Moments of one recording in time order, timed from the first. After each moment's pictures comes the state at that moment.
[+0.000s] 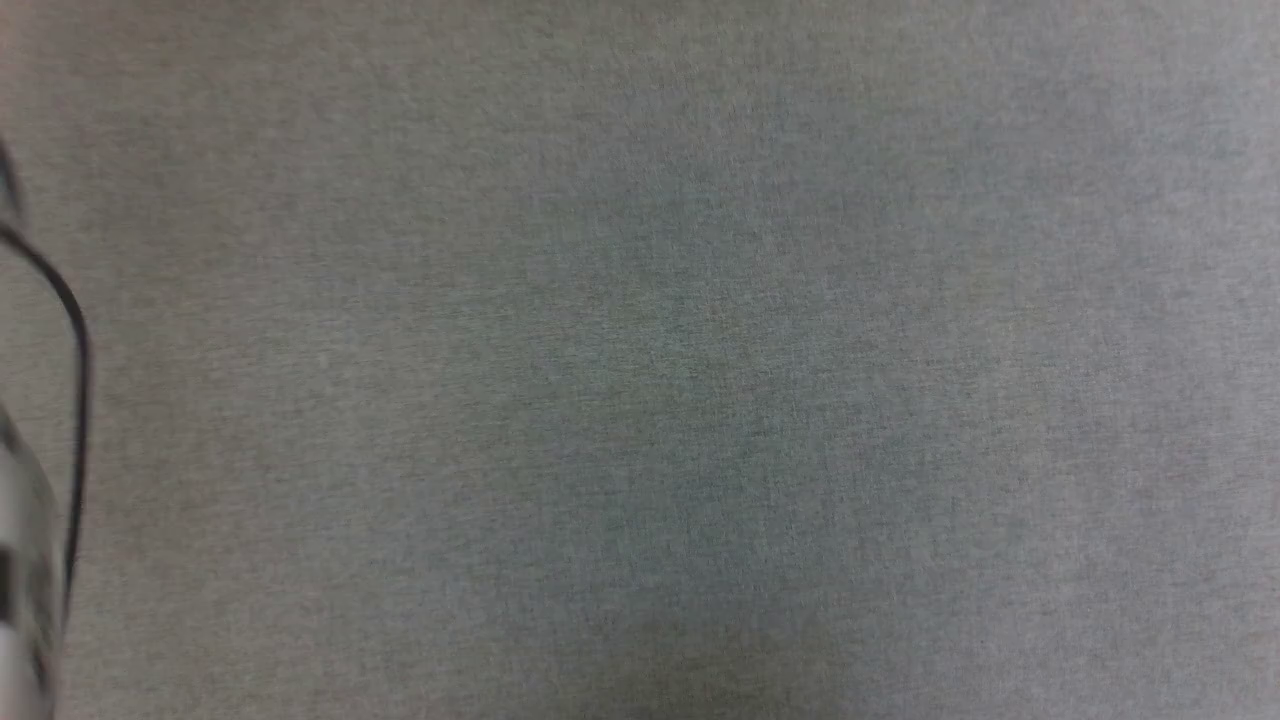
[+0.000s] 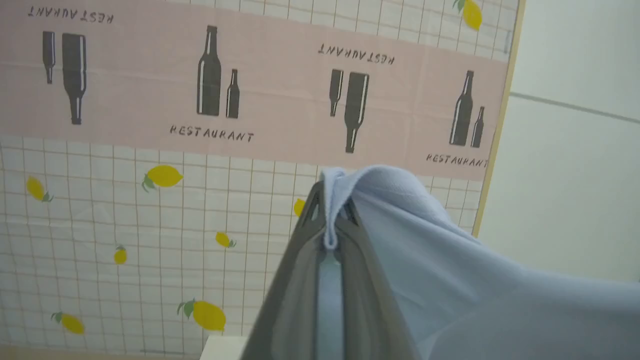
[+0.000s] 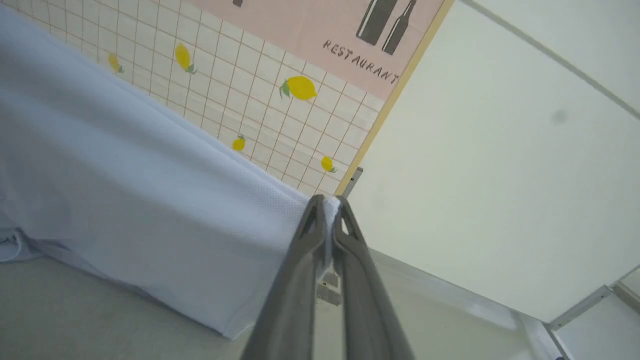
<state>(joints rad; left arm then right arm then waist) -1.35 0.41 -0.12 0.39 -0.47 -0.01 -0.12 -1.30 -0.40 0.20 0.39 0.14 0.13 0.15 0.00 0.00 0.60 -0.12</state>
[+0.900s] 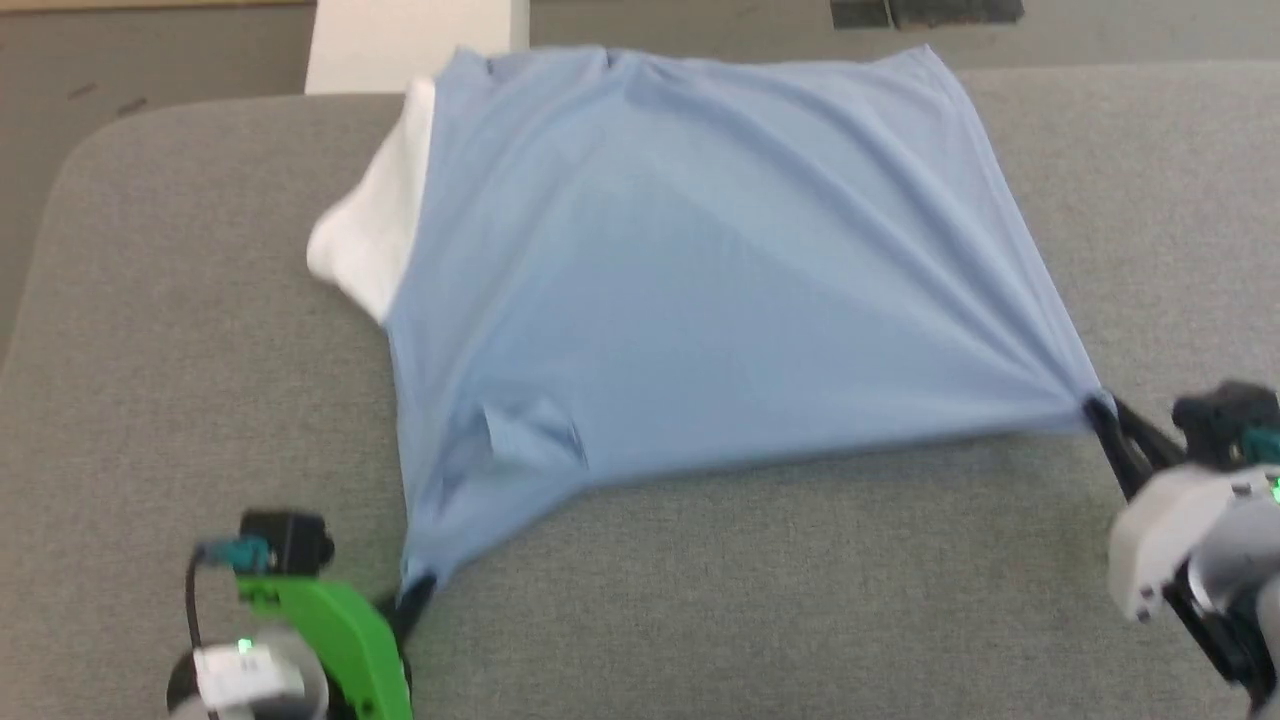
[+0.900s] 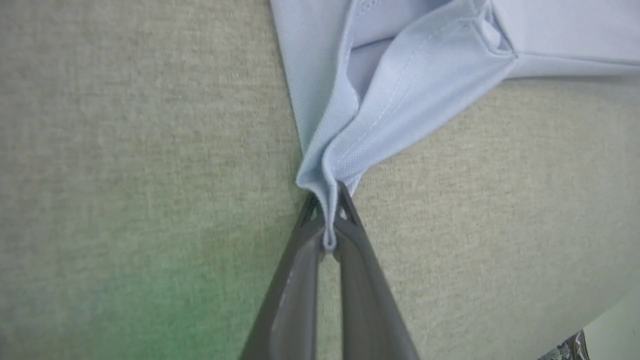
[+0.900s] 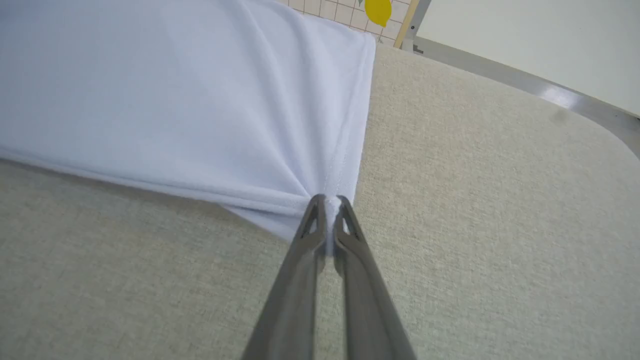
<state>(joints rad) -0.04 0.42 -0.30 0.05 -0.76 0.01 0.43 -0.18 -0.42 0.09 0.14 0.23 0.13 0.20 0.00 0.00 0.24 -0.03</state>
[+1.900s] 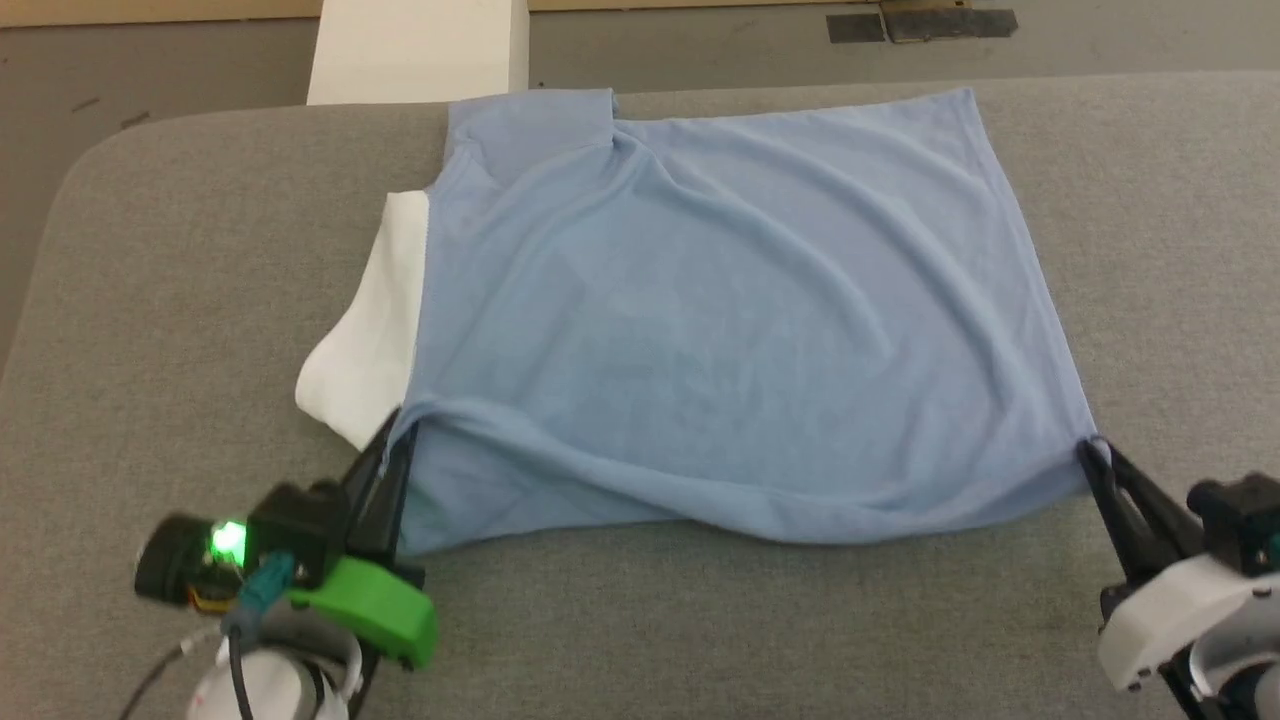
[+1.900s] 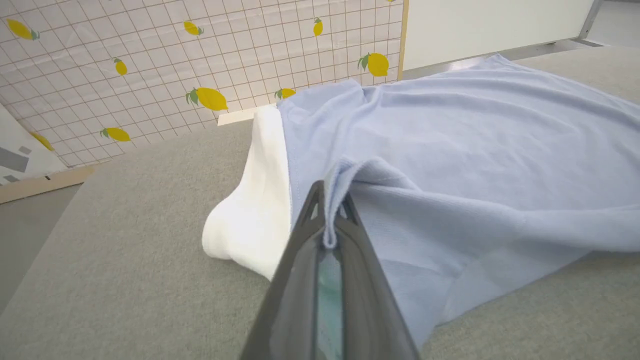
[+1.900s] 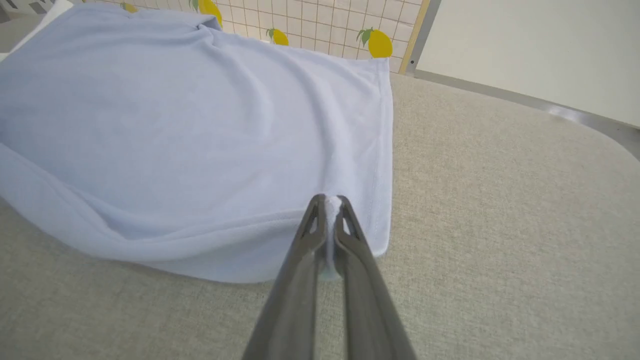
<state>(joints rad) -0.08 0.43 -0.37 -0.09 -0.31 0.11 -0.11 0.04 -0.37 0.04 -0.05 0.22 0.13 0.06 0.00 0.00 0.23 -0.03</state>
